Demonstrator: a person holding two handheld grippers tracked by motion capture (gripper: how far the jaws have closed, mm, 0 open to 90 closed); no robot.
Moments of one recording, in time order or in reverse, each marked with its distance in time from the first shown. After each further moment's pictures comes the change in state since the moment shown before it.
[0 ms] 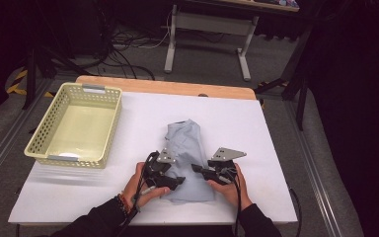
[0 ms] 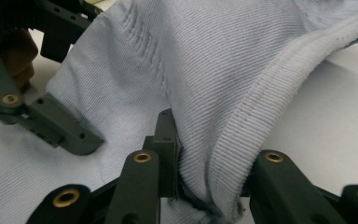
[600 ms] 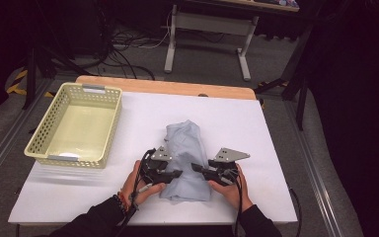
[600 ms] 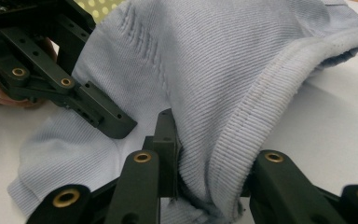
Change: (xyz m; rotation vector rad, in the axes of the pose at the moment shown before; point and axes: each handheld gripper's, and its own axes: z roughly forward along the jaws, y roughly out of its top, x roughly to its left) left arm 0.002 0.003 -0.011 -0.049 -0.033 0.042; right arm 0.006 0.005 -0.009 -0.061 0.012 -0.002
